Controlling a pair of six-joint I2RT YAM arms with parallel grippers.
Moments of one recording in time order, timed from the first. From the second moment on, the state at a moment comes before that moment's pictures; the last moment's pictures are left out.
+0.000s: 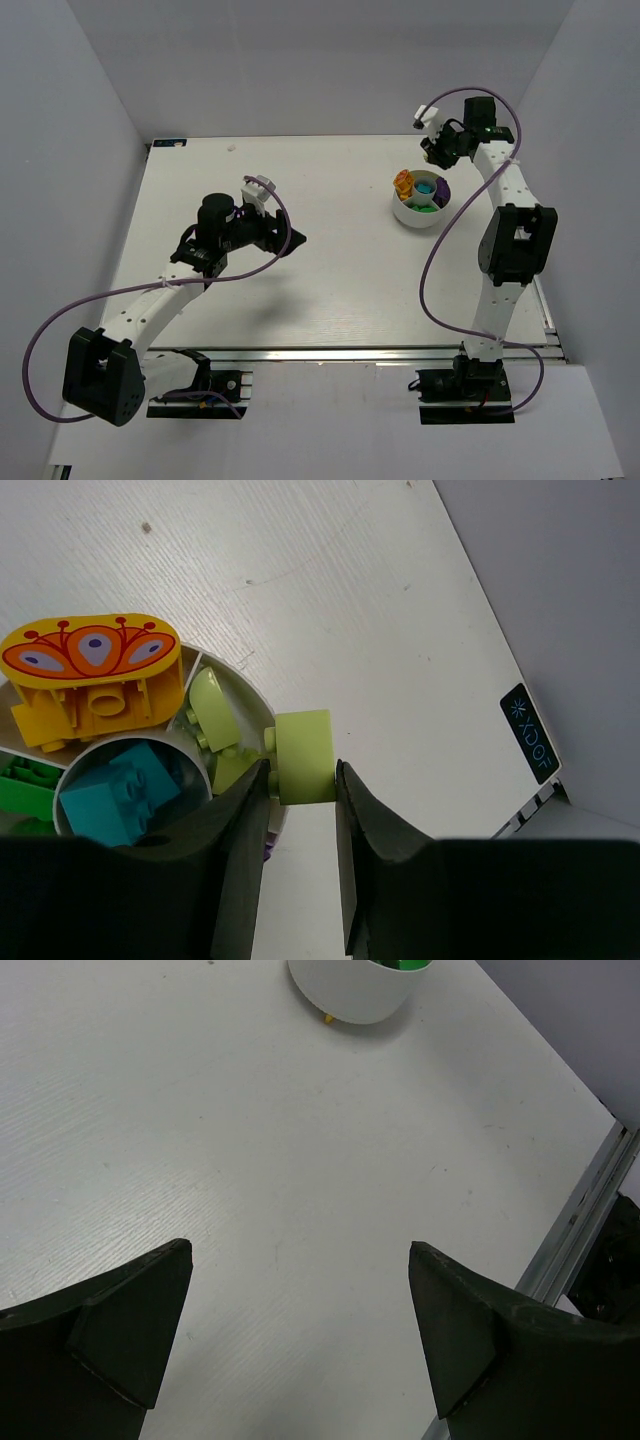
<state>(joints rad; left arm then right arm) -0.39 1.16 0.78 0.04 0.51 -0.18 0.02 2.06 1.94 -0.70 -0.46 -0.96</state>
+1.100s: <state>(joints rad) -0.39 1.14 0.78 0.02 0.51 -0.14 -0.03 2.12 1.96 -0.88 -0.61 -1.13</state>
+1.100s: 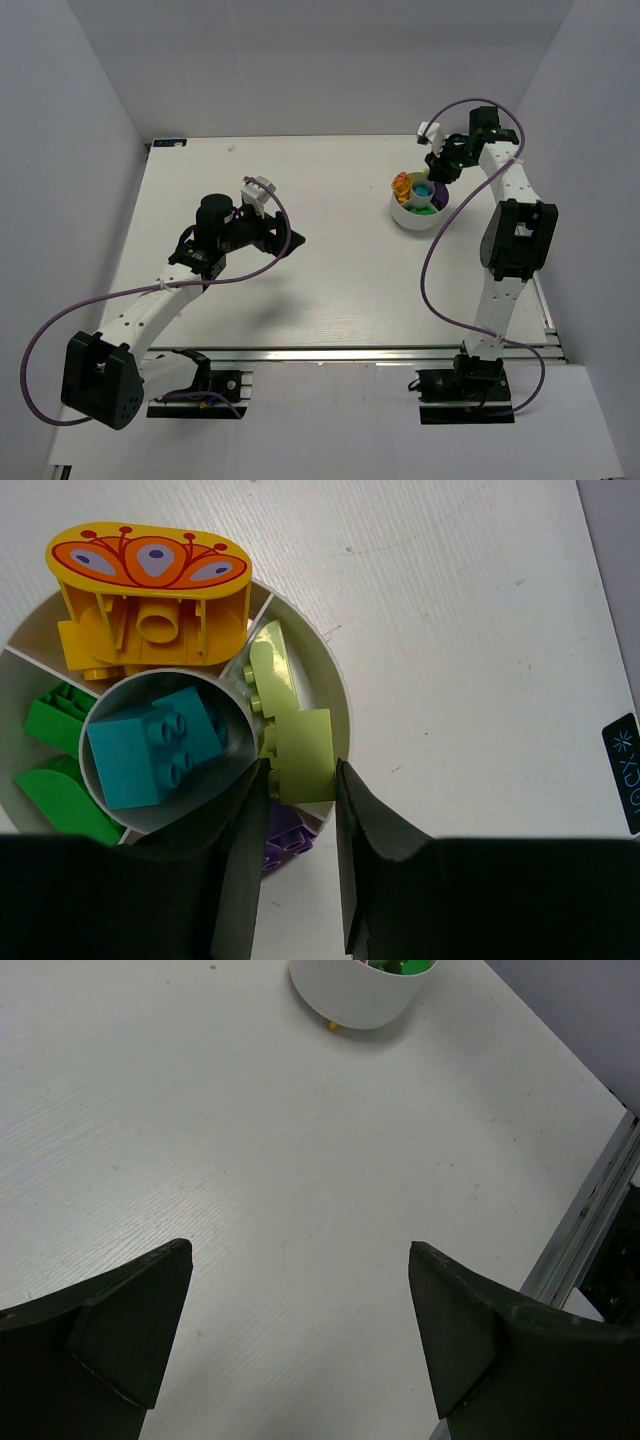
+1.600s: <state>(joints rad) -0.39 1.14 0.78 0.02 0.50 -0.14 -0.03 2.16 2.00 -0.92 -0.65 -1.15</state>
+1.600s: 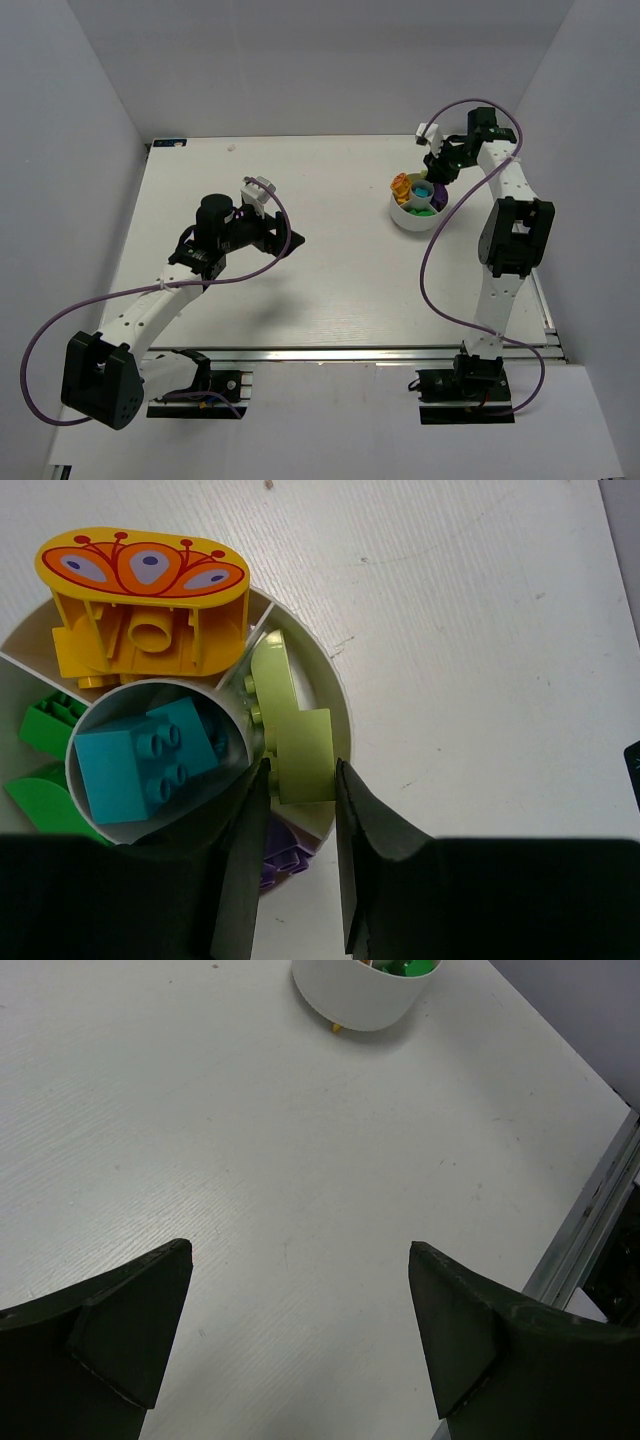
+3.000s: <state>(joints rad) -0.39 1.14 0.78 0.00 0.45 -0.12 -0.04 1.51 1.49 -0.45 -0.78 -0.33</state>
